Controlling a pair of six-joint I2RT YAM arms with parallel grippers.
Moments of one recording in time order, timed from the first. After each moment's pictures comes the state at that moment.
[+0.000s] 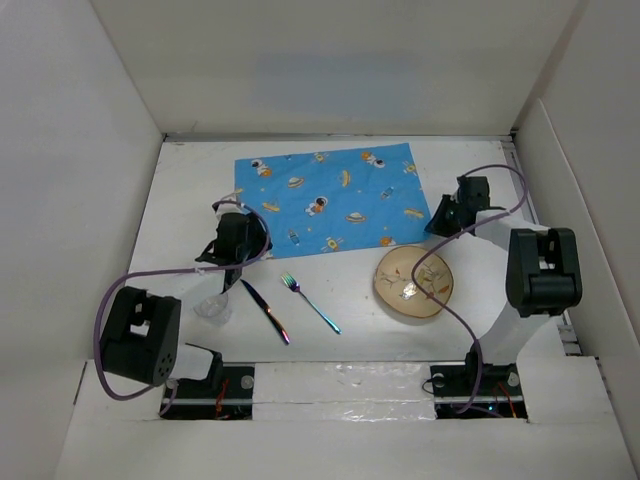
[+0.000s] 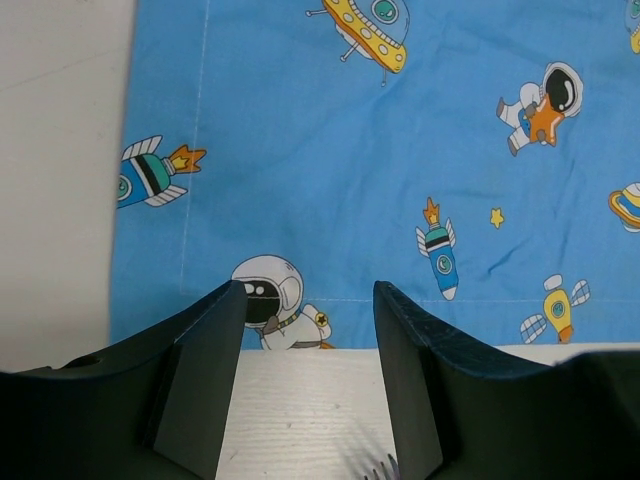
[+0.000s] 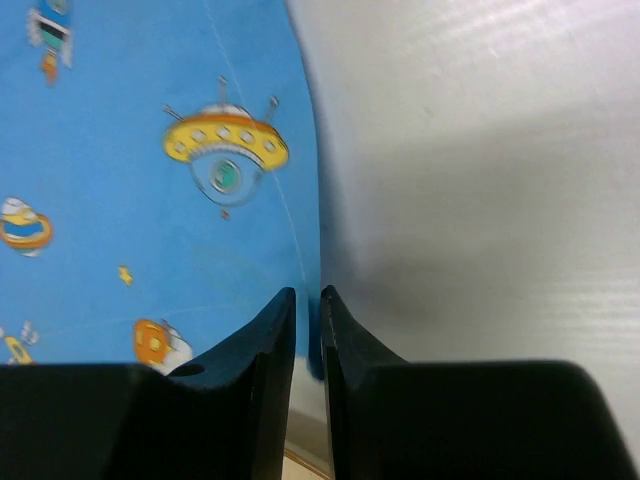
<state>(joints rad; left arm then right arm) -0.29 1.35 0.56 0.18 -0.16 -0.59 0.00 1.75 1.01 -0.15 -0.22 0.45</state>
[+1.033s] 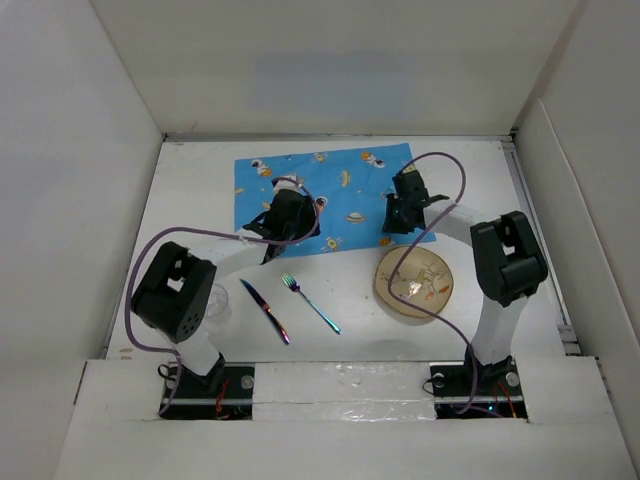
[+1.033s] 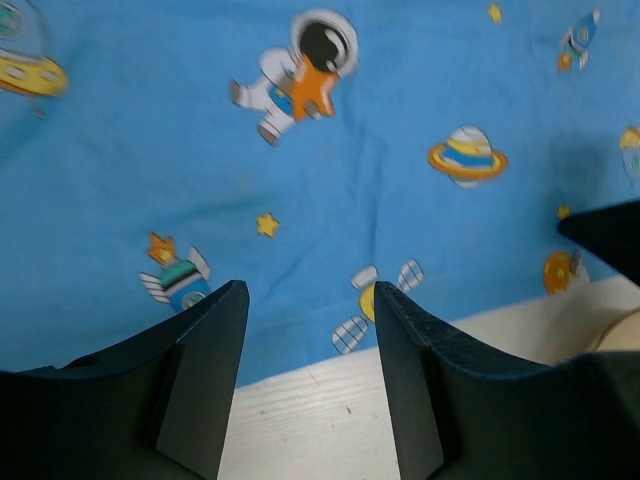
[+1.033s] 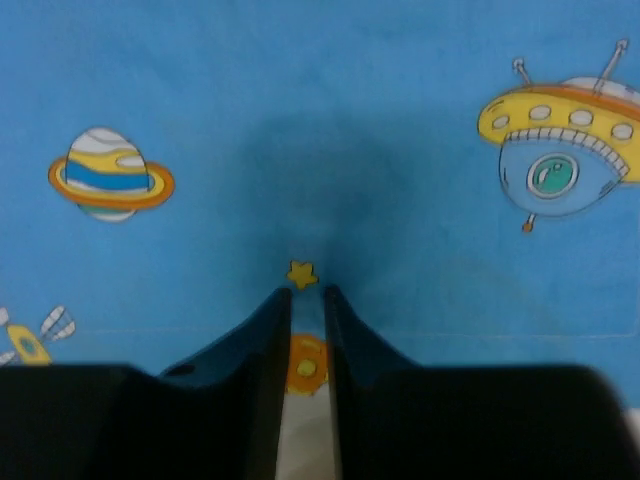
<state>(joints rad) -0.54 1.63 0.92 0.07 -0.18 -0.60 0.33 1.88 1.19 -0.24 0.02 0.46</state>
